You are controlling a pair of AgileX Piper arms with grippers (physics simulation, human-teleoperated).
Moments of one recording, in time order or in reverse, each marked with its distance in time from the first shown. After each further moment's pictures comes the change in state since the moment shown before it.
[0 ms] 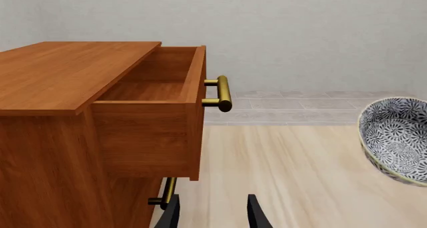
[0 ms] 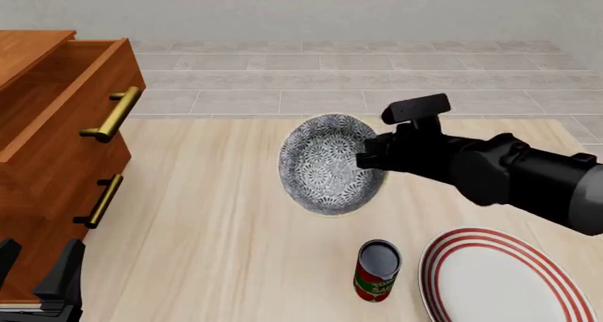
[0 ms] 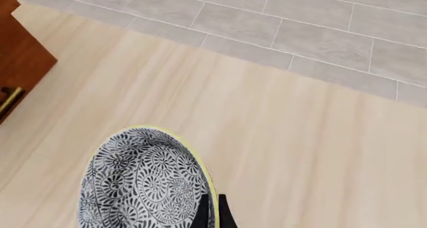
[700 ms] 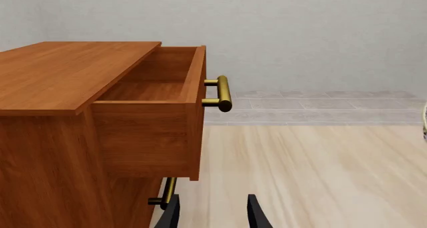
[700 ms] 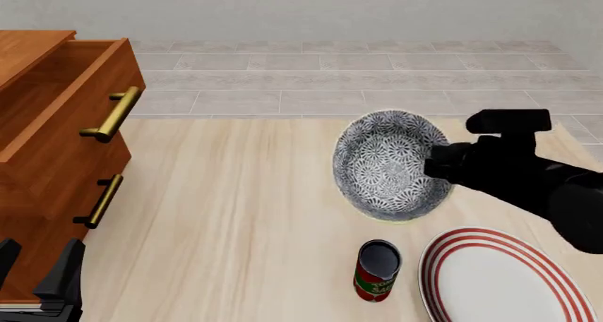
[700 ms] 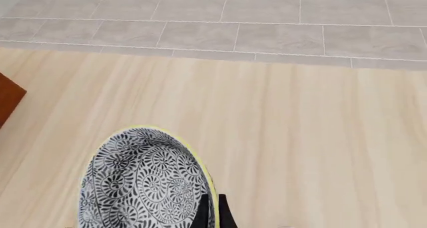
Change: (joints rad) left arm 0.000 0.000 0.000 0.000 0.000; right arm -0.171 -0.326 0.198 0.077 0.064
